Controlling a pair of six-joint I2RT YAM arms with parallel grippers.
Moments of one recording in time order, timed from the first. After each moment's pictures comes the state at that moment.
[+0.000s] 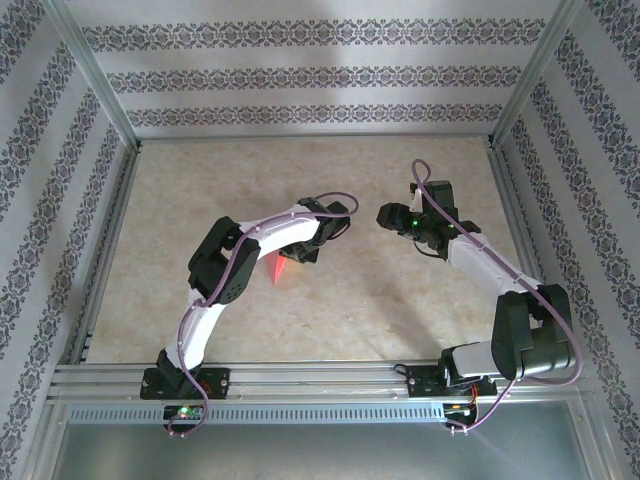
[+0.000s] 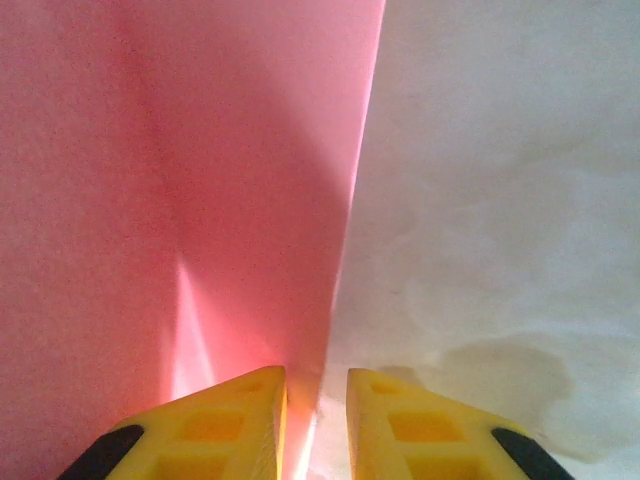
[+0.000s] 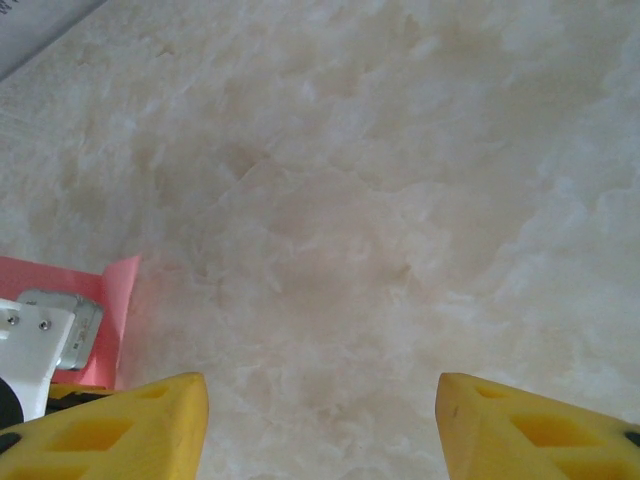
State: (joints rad) left arm -0.73 2.22 1.71 -1.15 -0.43 -0.62; right arm 0.17 1.38 0.85 -0.24 -0.31 0.53
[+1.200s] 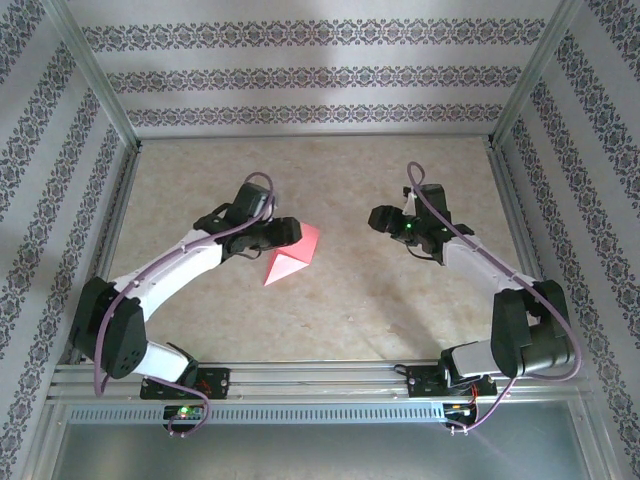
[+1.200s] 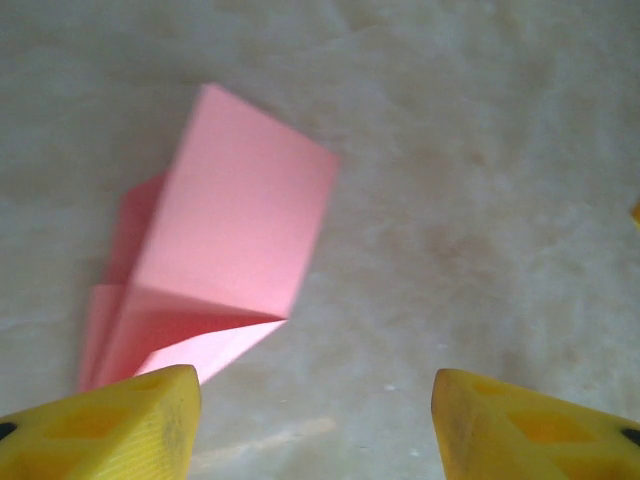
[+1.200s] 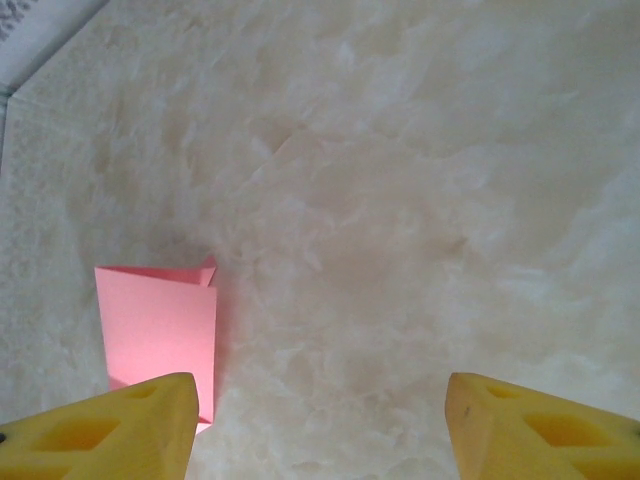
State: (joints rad) left arm -0.49 1.43 1.03 -0.49 0.16 -0.67; right arm 0.23 1.41 0.83 -0.18 -0.35 0.62
